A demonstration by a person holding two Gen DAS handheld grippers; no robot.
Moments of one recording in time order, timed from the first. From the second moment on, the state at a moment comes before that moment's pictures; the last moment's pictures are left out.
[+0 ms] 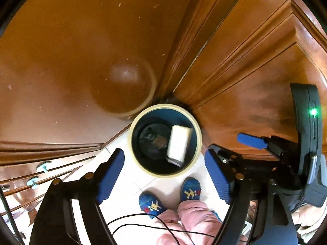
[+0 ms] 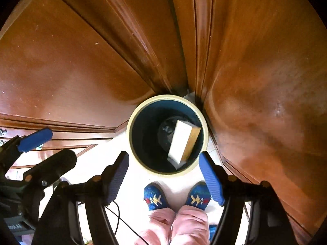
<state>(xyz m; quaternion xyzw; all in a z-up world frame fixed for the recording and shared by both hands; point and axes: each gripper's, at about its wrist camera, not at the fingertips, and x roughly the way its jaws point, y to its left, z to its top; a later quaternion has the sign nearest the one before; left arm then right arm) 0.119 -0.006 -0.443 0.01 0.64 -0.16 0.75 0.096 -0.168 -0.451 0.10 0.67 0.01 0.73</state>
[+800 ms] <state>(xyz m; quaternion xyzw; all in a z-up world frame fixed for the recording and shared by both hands) 0.070 0.019 -0.289 0.00 0.58 -0.16 0.80 0.072 -0.151 -0.317 0.11 0.63 0.03 0.77</state>
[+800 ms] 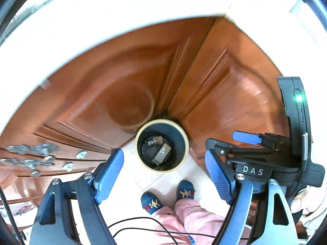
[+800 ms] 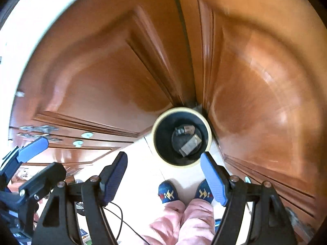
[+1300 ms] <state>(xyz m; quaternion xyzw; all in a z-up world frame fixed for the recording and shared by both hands) 0.066 0.057 -0.128 -0.01 0.45 -0.19 0.87 0.070 -0.131 -0.157 0.08 0.51 0.06 0.86</state>
